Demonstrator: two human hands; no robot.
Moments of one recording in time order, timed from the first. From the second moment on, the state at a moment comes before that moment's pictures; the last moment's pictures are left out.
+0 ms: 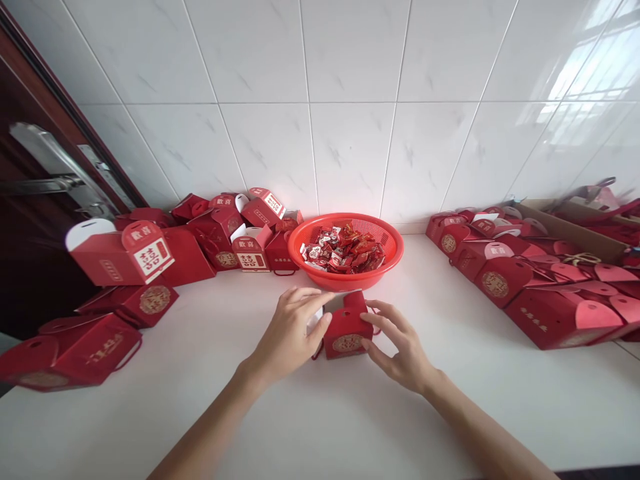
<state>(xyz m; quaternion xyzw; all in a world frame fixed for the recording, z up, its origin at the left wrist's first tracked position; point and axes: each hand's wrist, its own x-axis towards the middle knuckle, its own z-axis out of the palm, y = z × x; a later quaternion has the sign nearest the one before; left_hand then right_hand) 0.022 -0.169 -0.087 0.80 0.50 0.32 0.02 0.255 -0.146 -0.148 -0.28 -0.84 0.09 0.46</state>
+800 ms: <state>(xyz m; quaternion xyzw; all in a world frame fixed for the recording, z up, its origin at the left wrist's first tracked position) 0.017 -0.164 -0.095 0.73 0.56 0.34 0.19 0.227 -0.114 -0.088 -0.24 -0.89 0.21 0.32</state>
